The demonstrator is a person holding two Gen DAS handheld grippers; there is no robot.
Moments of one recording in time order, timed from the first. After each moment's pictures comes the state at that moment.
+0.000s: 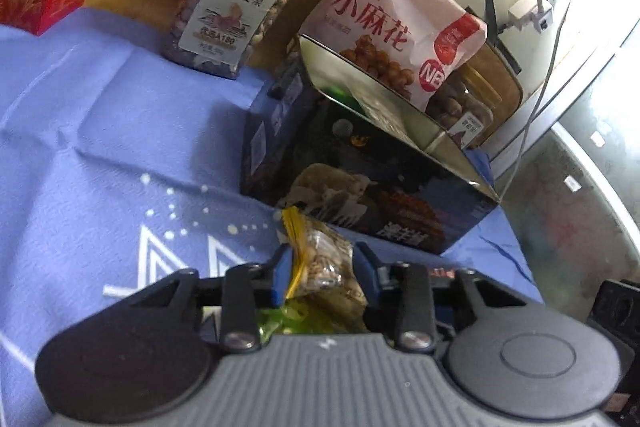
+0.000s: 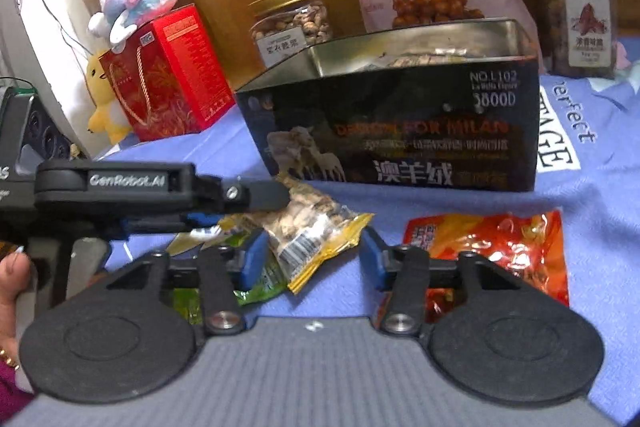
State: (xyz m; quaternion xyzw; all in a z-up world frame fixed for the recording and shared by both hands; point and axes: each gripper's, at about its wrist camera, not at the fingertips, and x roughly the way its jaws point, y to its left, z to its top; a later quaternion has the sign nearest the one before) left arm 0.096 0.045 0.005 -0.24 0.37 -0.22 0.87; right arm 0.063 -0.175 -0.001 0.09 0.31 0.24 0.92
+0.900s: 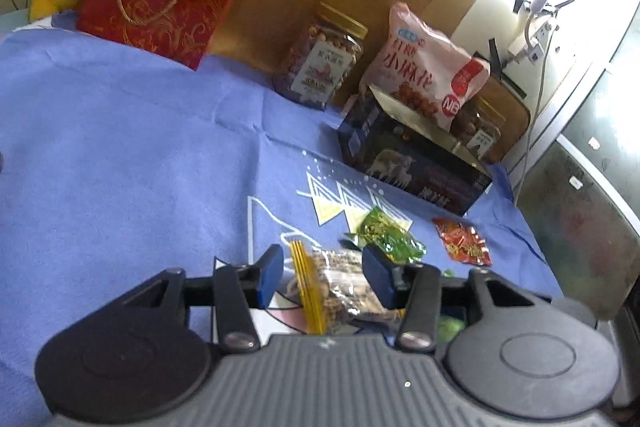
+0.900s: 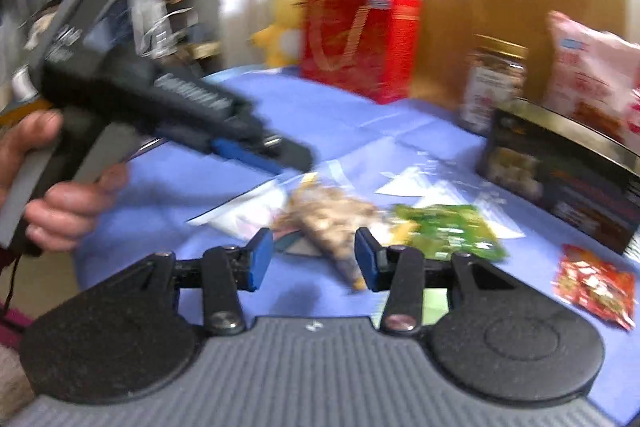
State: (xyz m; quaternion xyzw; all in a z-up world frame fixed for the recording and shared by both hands) left arm -0.050 0.135 0.032 -0.22 0.34 -0.14 0.91; right arm -0.077 -0.090 0.023 -0.11 0.24 0.37 0.89
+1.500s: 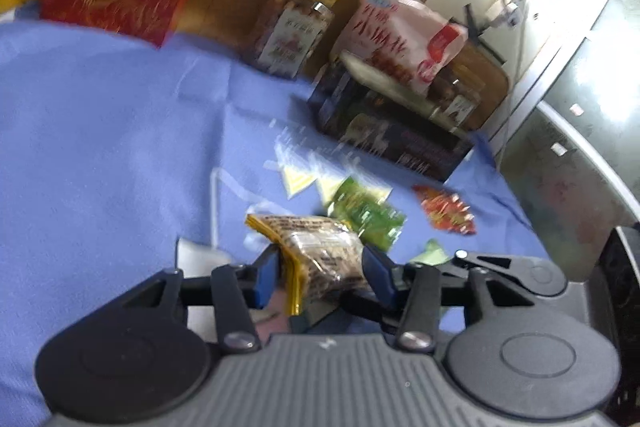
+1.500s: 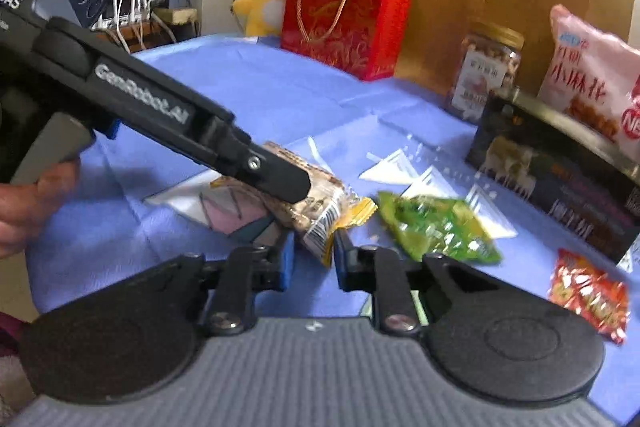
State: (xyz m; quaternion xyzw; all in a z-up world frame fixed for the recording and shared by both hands) left arm -0.047 0.121 0.030 -0.20 0.35 -0.19 0.90; right arm -0.062 -0.063 0.008 -0.16 0.25 0.35 0.89
